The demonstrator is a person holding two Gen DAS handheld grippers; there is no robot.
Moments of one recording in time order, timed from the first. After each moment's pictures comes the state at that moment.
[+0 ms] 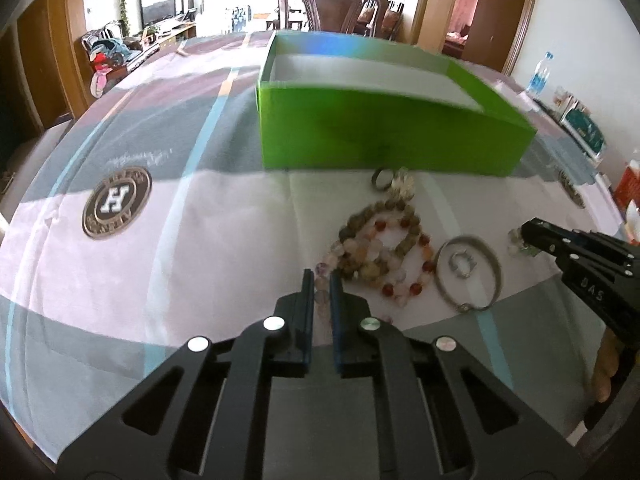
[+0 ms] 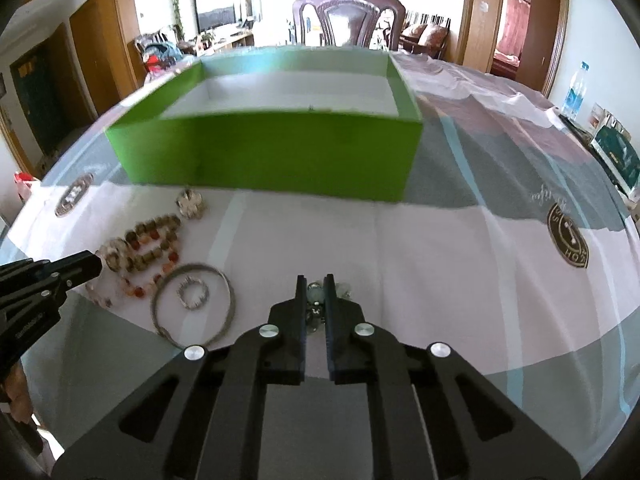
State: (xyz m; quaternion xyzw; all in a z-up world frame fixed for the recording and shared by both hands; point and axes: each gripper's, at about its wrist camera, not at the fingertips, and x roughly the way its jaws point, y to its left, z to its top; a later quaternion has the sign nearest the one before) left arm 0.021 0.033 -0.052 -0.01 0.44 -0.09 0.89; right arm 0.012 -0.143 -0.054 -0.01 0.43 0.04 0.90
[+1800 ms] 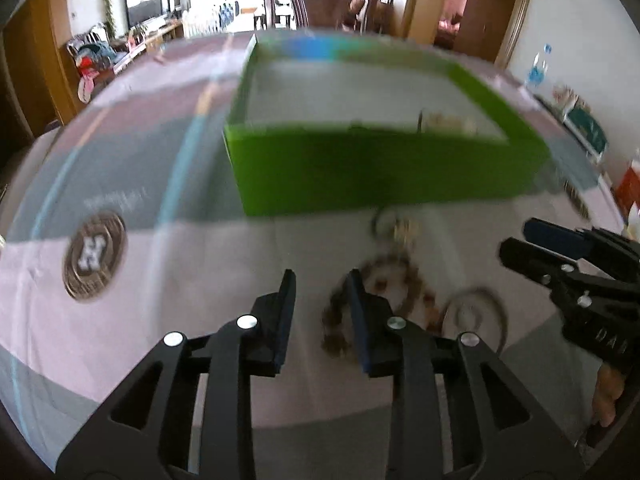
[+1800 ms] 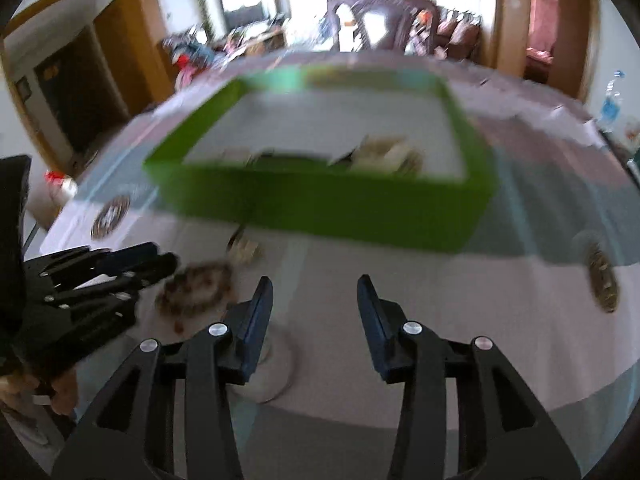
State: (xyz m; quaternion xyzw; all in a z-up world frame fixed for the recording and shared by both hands) left arm 0.068 0.020 -0.058 0.01 0.46 -0.11 0.88; right arm 0.048 -0.115 -0.044 0.00 0.45 0.11 0.89
